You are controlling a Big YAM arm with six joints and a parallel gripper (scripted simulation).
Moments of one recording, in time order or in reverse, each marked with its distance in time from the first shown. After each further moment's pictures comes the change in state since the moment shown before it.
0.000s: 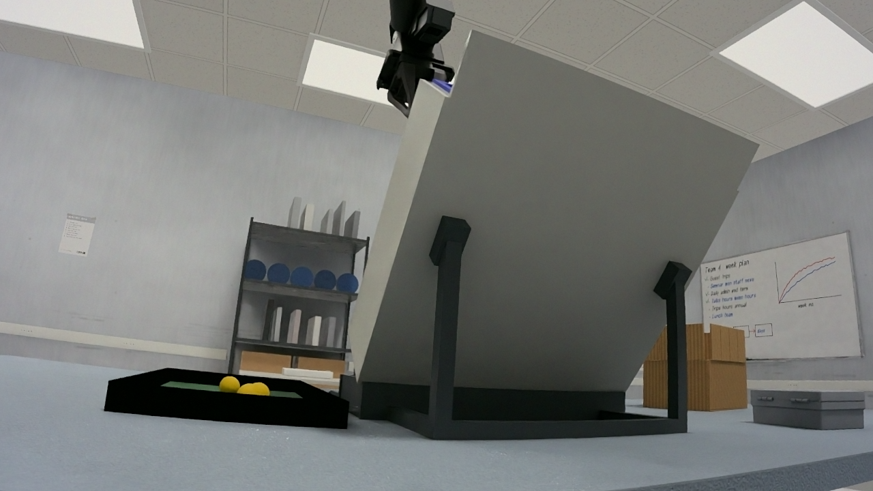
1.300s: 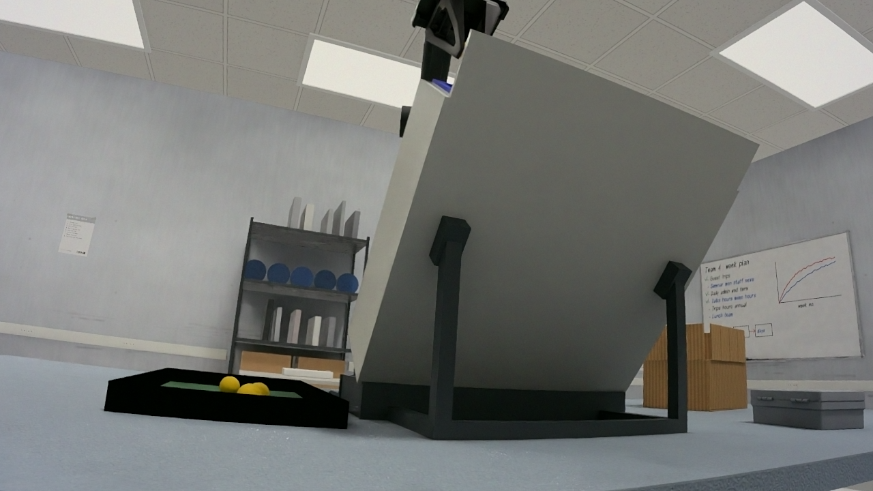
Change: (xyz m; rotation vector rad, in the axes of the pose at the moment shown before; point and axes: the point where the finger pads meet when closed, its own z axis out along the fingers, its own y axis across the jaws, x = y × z) arm -0.142 -0.002 0.064 -0.001 0.017 -0.002
